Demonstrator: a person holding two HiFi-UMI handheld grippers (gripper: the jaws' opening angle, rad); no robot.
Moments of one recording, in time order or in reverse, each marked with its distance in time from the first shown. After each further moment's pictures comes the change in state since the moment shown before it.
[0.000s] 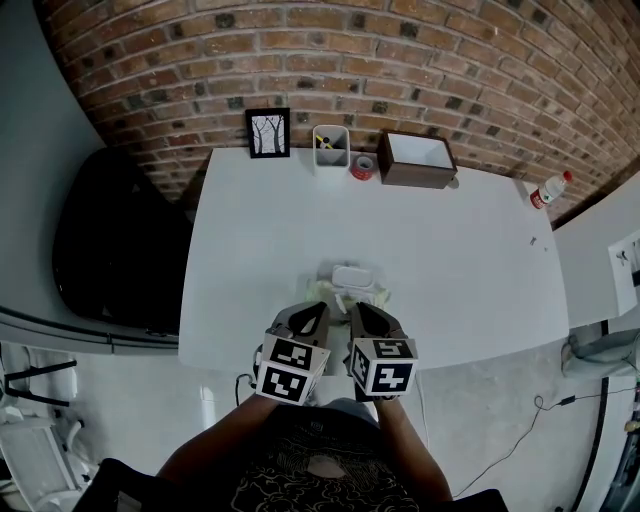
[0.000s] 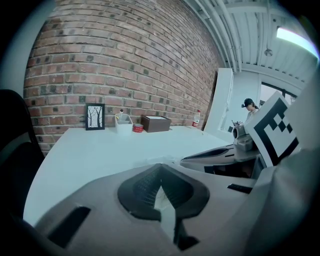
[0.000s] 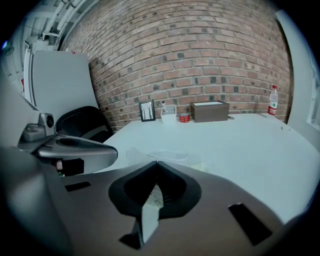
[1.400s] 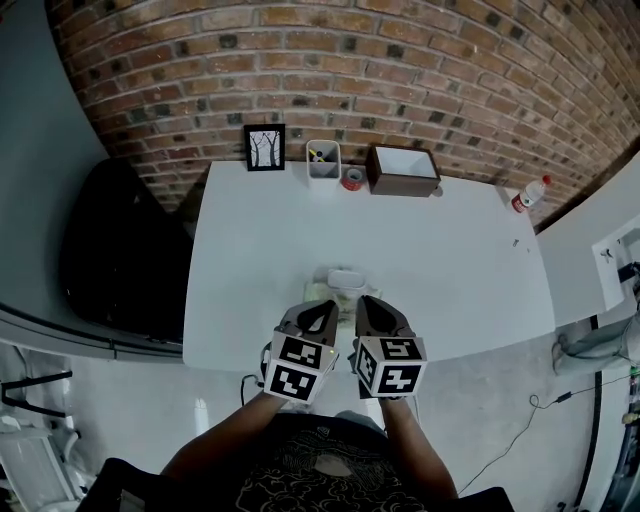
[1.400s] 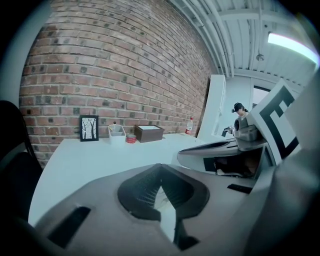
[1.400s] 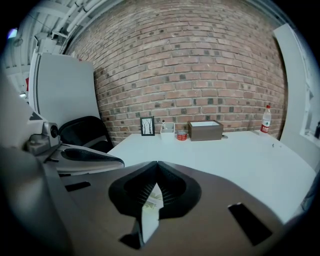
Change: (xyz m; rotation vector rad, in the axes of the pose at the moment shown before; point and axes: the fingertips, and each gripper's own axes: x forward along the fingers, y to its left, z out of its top) left arm -0.027 -0.026 0.039 0.031 -0.065 -0.052; right arm -0.051 0.013 0.053 -0.043 -0.119 -0.046
